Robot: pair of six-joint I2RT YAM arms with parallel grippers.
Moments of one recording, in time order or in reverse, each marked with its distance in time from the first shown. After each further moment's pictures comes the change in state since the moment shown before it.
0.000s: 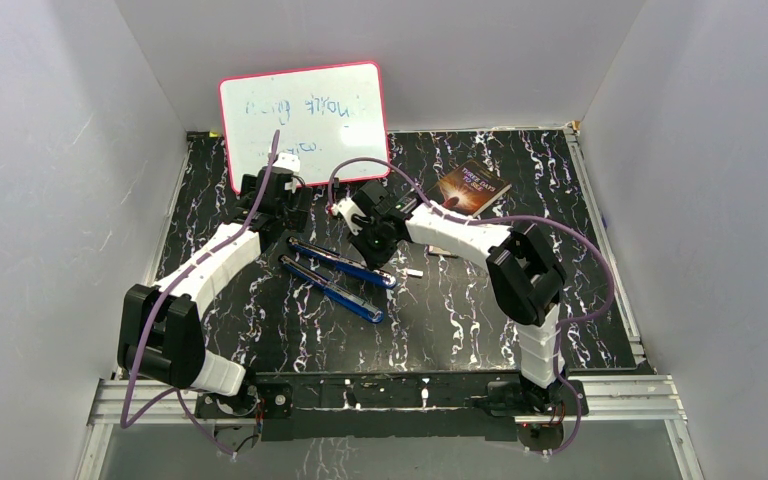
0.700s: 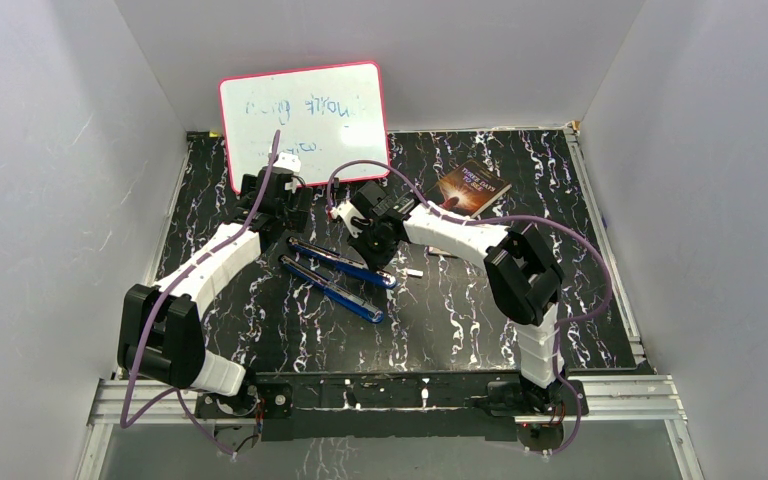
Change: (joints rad) left arm -0.002 0.000 0.000 0.000 -0.003 0.004; right arm 0.008 0.010 0.010 -0.032 0.009 -0.003
